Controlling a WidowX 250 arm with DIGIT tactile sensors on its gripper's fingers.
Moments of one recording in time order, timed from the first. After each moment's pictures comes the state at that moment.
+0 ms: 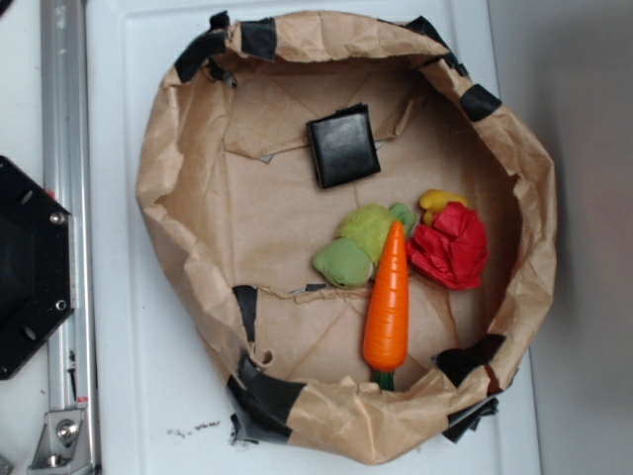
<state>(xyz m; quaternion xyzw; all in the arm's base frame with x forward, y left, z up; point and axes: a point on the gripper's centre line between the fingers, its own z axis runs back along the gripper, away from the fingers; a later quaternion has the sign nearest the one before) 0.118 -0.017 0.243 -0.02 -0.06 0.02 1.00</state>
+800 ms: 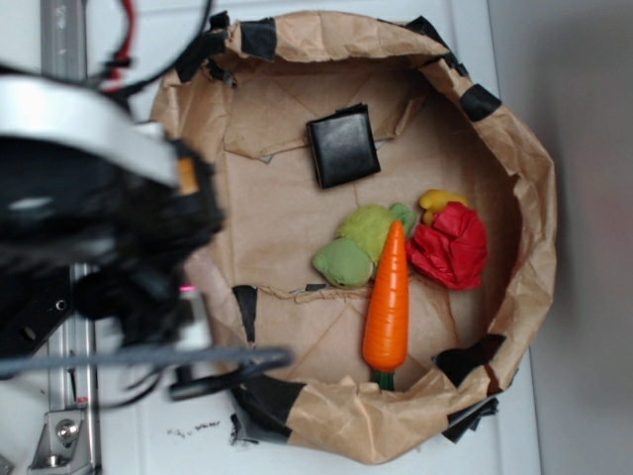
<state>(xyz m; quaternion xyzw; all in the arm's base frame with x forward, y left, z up) 0.198 0.003 0.153 -0.05 -0.10 0.12 0.99</state>
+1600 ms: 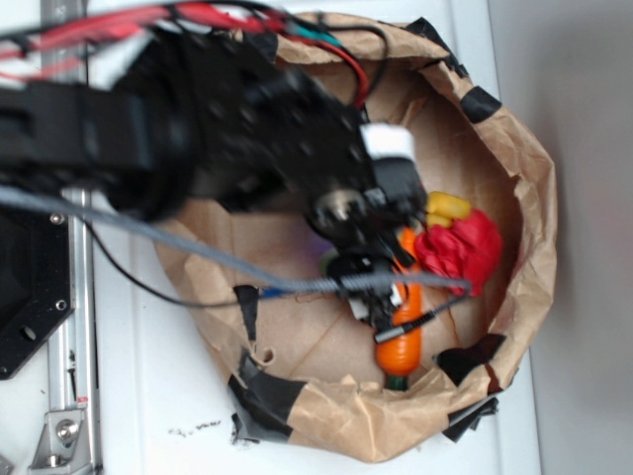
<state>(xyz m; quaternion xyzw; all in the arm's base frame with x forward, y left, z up) 0.287 -0.004 0.036 -0.06 -0.08 0.13 0.99</state>
